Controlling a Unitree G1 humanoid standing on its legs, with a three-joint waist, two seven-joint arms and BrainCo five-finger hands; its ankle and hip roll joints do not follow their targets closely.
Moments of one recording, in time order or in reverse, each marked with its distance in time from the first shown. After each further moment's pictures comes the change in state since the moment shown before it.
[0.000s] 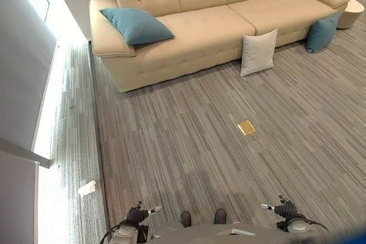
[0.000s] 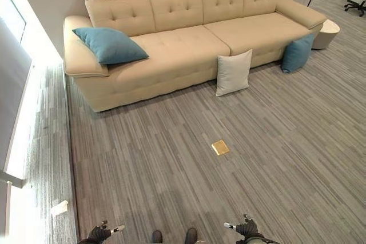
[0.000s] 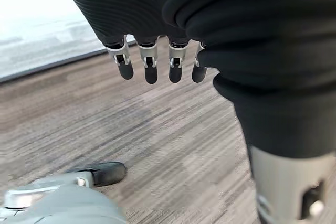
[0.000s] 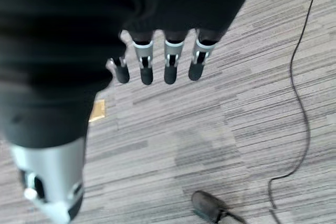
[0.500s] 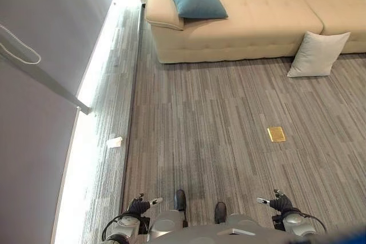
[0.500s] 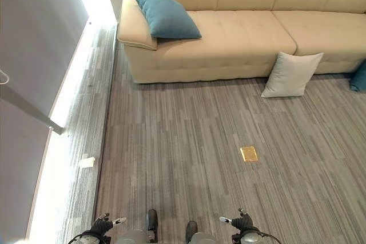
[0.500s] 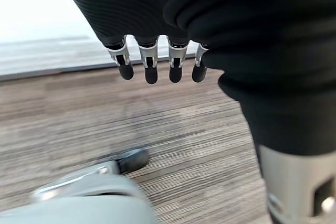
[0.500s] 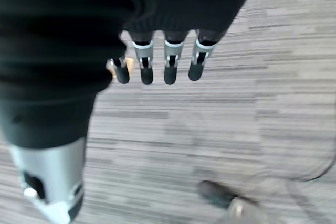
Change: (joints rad) left arm -0.034 0.016 -0.025 0.007 0.003 0.003 -0.002; right arm -0.003 0.034 -0.002 -0.095 0.000 0.007 0.017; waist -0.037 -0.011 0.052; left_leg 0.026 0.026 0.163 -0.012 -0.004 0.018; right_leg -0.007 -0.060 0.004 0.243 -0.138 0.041
